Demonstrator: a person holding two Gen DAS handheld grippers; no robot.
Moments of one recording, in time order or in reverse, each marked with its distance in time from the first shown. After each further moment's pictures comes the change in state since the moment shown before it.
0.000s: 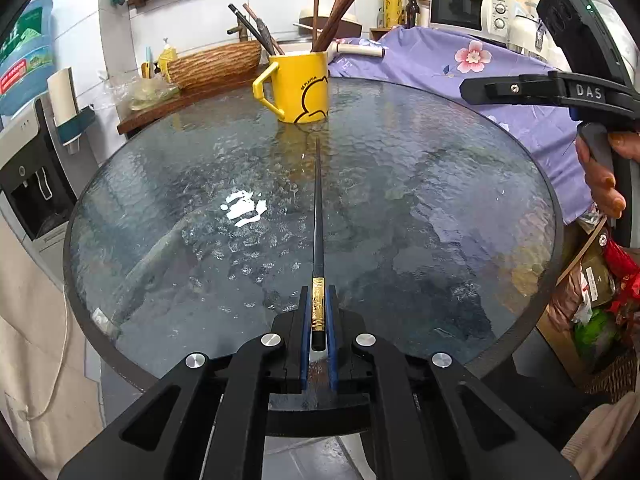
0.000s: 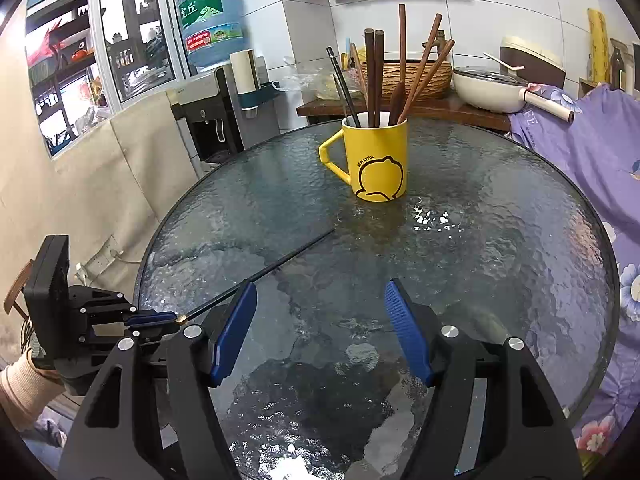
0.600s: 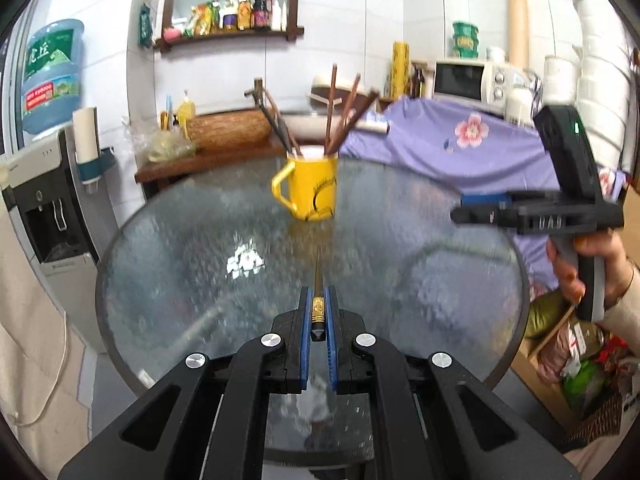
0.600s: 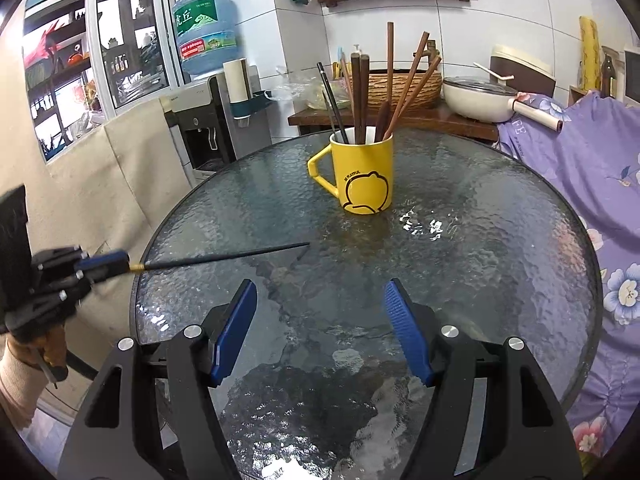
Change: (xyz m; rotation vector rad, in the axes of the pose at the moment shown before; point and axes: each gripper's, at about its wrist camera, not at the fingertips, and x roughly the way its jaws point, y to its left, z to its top) left arm -0.062 0.012 0.052 -0.065 -0.239 -0.006; right arm -0.017 -0.006 0.008 0.000 -0.029 -0.034
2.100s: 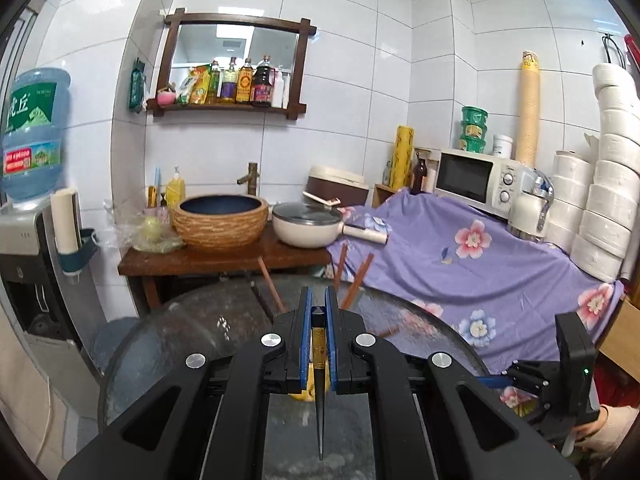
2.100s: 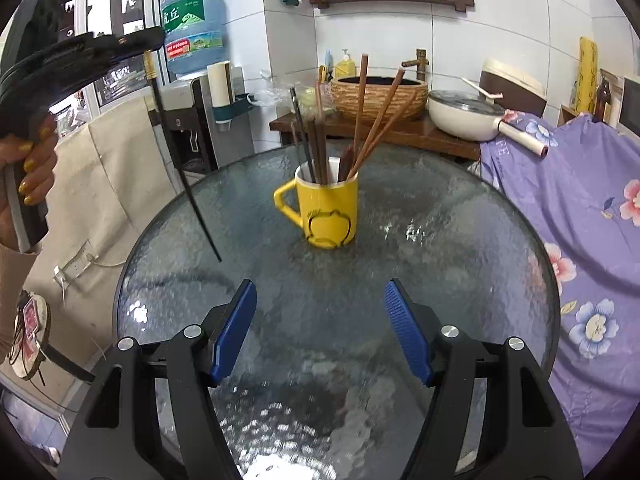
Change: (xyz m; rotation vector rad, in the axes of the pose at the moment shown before) left arm 0.027 0.024 0.215 -0.057 -0.213 -0.045; right arm -0.010 -0.024 0.063 -0.045 0.020 -0.070
